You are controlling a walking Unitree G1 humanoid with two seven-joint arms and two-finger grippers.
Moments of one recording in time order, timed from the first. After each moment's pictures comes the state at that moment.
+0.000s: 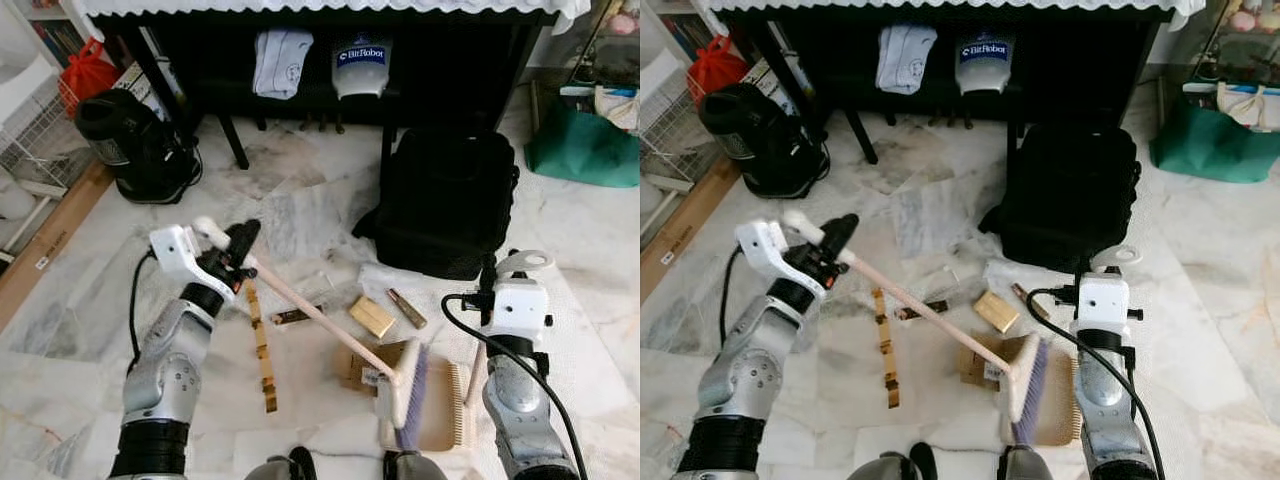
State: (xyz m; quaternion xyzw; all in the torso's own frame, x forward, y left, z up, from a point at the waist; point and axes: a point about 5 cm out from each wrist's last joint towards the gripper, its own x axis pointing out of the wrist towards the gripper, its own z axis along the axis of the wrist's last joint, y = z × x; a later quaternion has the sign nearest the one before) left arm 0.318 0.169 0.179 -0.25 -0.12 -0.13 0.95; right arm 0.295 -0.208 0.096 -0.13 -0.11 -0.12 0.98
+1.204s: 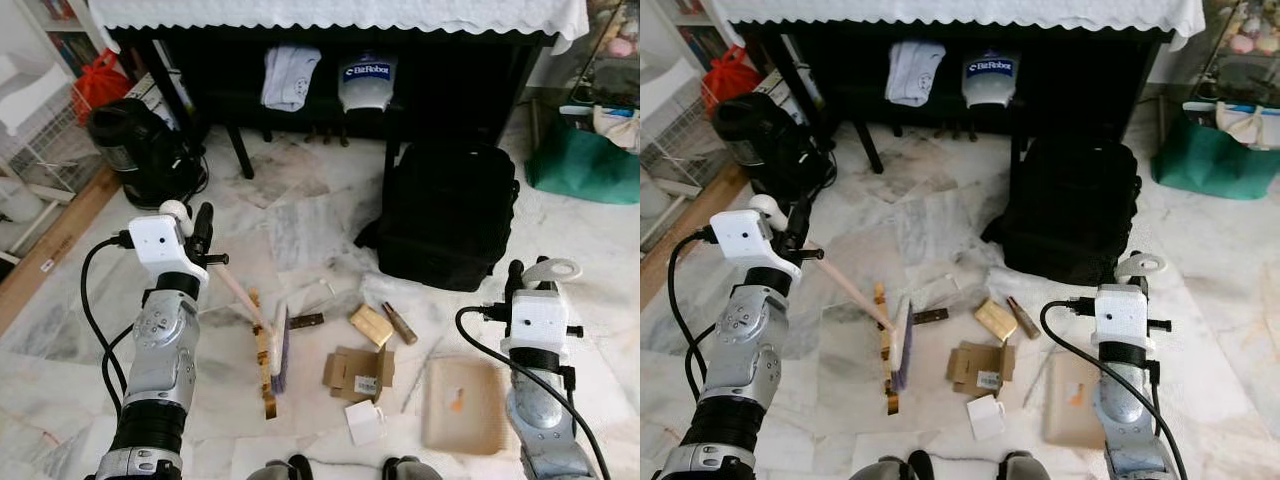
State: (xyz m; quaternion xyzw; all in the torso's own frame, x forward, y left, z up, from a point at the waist) left arm 0.332 0.187 0.158 -0.06 -0.17 0.01 0.98; right arm 0.273 -0.234 0.103 -0.22 -0.12 -0.16 0.95
